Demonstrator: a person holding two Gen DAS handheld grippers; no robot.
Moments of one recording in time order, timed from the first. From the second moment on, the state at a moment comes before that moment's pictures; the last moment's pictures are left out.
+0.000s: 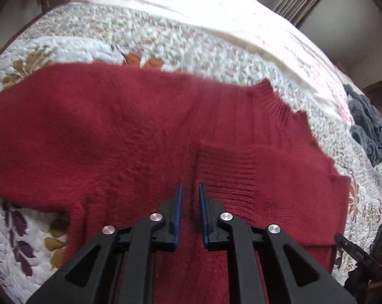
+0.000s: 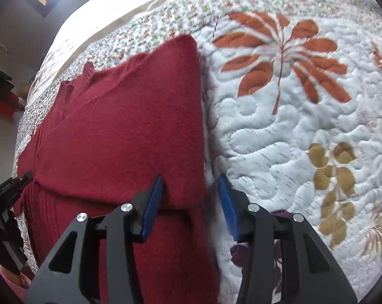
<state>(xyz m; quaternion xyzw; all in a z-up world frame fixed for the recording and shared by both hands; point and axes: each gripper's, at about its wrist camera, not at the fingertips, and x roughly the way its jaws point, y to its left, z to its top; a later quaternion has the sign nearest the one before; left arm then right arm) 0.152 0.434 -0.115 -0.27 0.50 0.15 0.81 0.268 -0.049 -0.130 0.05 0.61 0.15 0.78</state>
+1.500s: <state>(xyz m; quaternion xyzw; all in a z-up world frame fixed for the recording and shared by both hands) -0.081 0.644 -0.121 -0.42 0.41 0.29 0.76 0.120 0.118 -0.124 0.01 0.62 0.30 0.72</state>
